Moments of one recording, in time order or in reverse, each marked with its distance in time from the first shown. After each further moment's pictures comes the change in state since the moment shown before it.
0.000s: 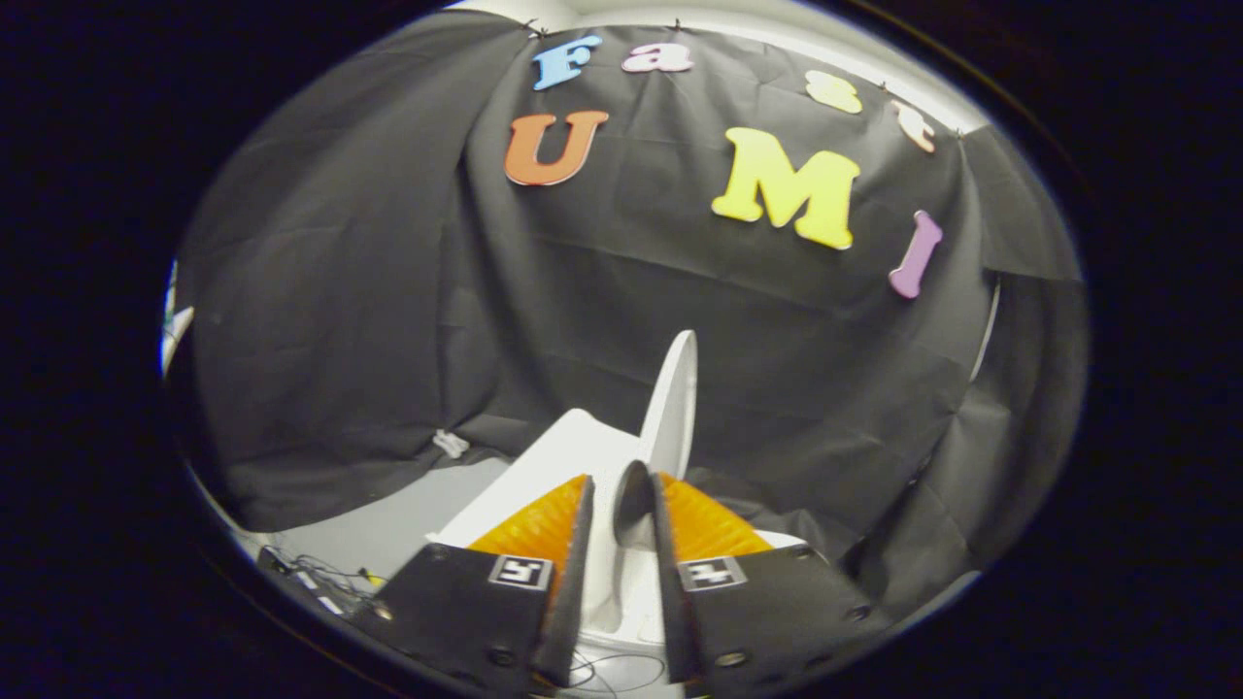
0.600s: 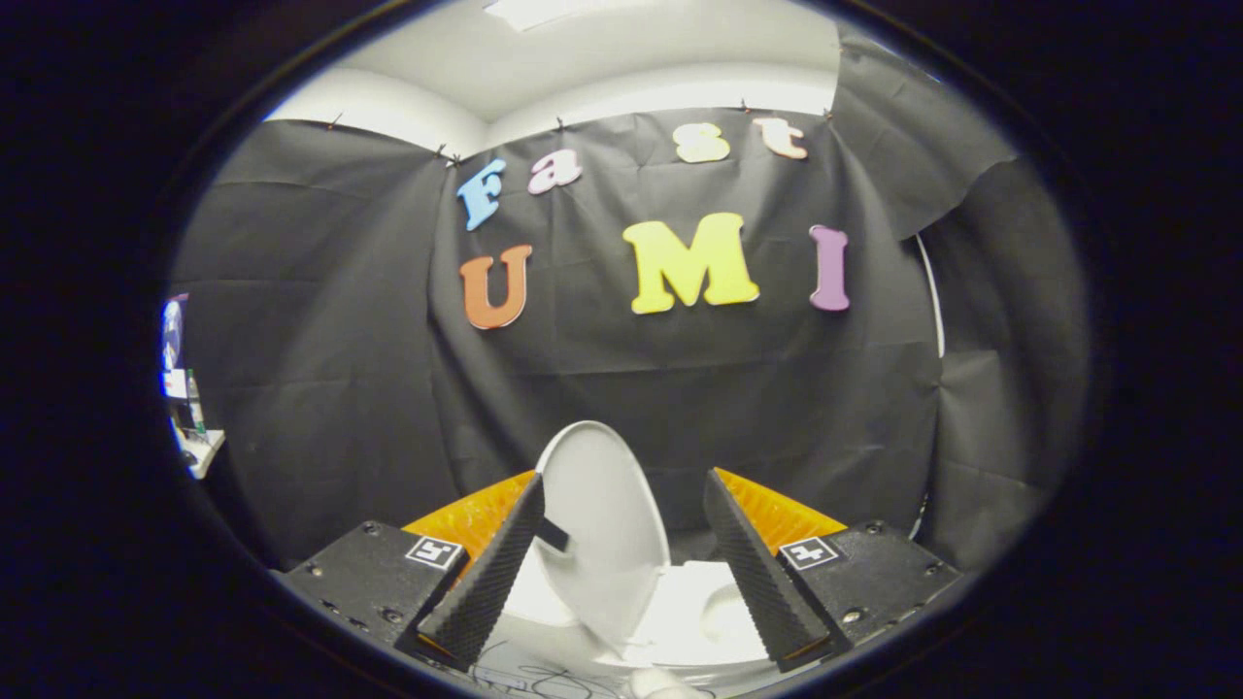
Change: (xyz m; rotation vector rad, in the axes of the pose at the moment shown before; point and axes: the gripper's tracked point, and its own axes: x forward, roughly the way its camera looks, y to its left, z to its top) arm -0.141 -0.153 0.000 0.239 -0.419 -0.065
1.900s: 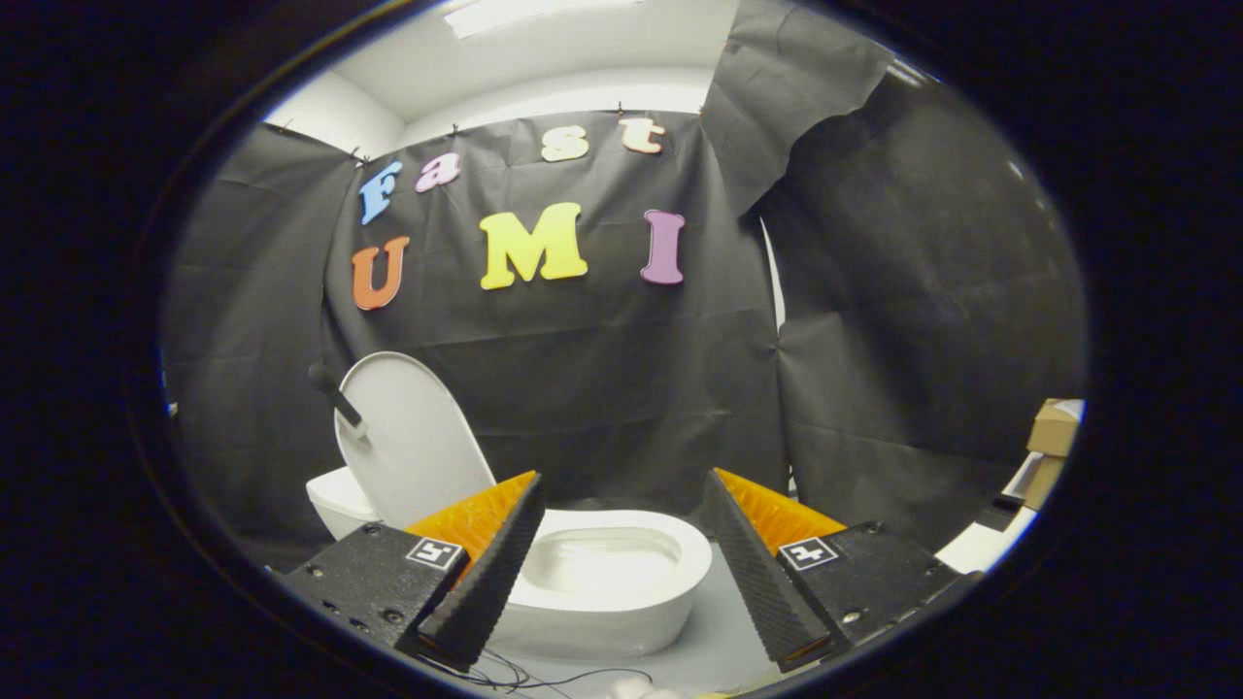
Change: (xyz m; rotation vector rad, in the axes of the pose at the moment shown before) arm -0.130 -0.230 -0.096 0.030 0.034 -0.270
